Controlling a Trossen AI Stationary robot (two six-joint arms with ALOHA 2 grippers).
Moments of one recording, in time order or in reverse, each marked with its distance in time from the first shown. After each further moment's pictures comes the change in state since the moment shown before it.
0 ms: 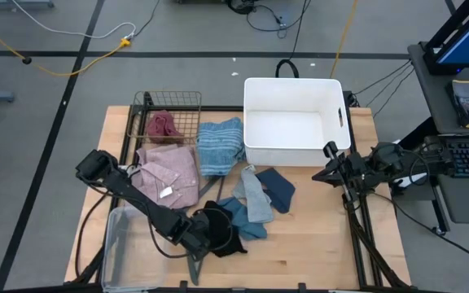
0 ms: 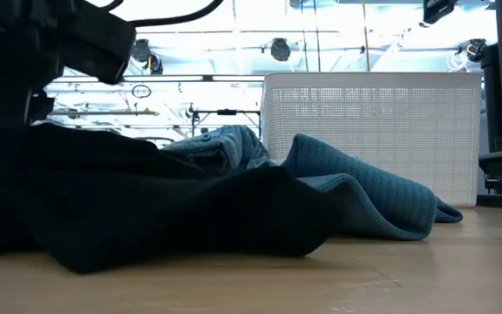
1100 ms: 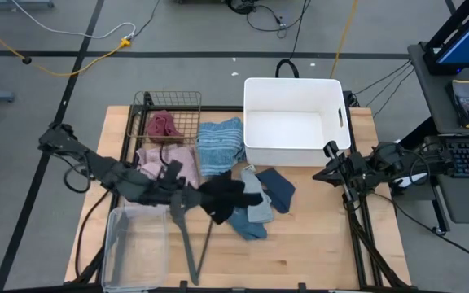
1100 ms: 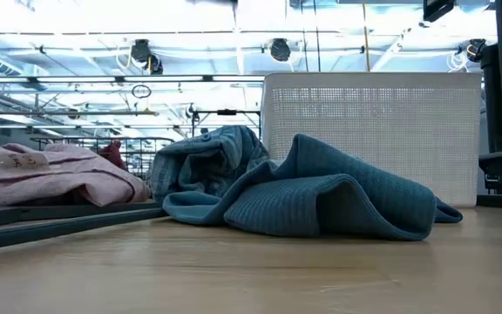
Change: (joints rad) left arm 0.072 -0.592 0.001 0.681 -0.414 0.165; right arm 0.000 0.000 0.000 0.018 0.001 -0.004
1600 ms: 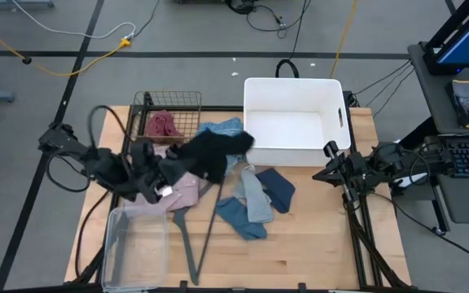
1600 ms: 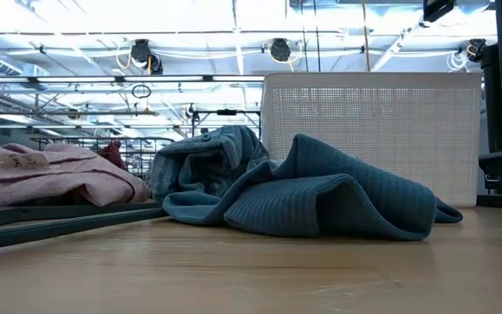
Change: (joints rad) left arm 0.009 0.007 0.000 0.691 -0.170 0.682; right arm 0.000 0.000 0.000 -0.002 0.000 0.000
